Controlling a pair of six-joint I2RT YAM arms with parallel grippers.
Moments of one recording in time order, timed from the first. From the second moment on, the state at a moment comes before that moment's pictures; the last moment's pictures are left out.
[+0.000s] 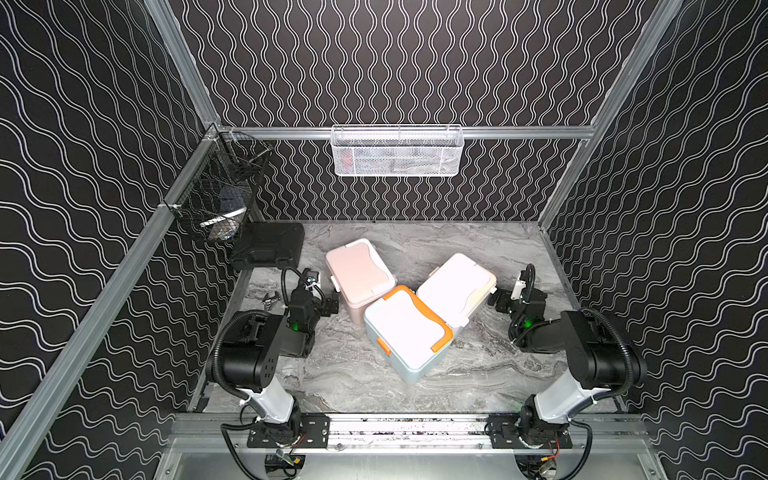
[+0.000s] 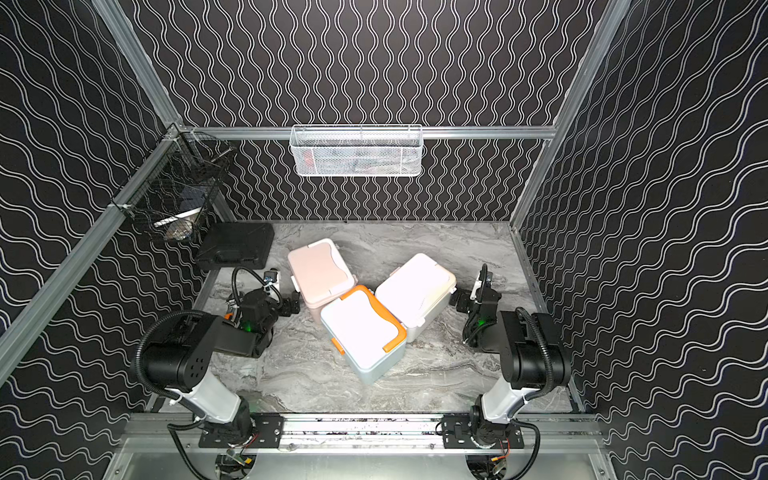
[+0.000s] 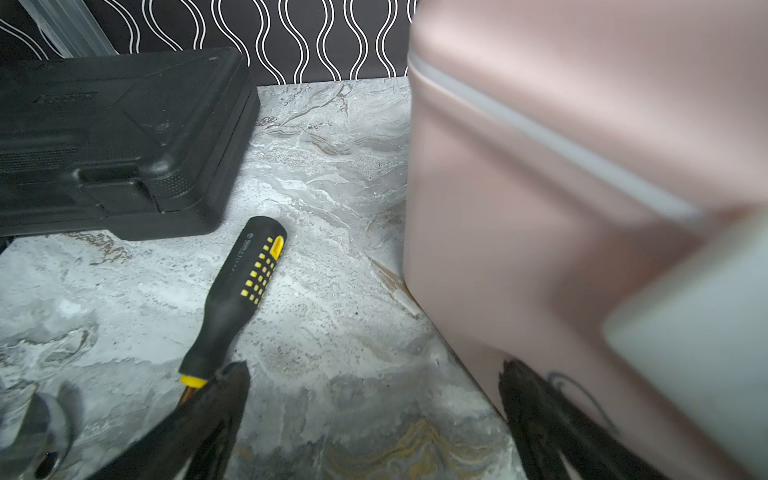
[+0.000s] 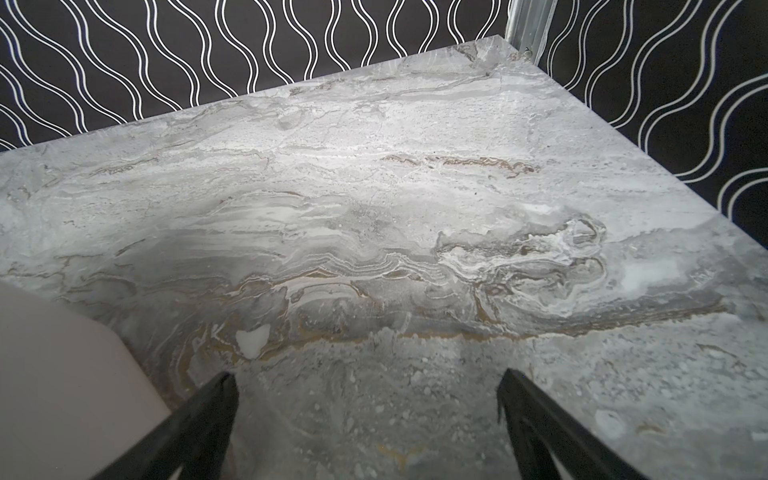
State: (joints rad) left arm -0.03 1.65 0.37 0.90 -0.03 0.00; right arm -0.05 1.66 0.41 0.82 0.05 0.16
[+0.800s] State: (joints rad) left arm -0.07 1.57 0.32 0.91 -0.09 0.01; right arm -0.04 1.63 0.36 0.86 0.05 0.14
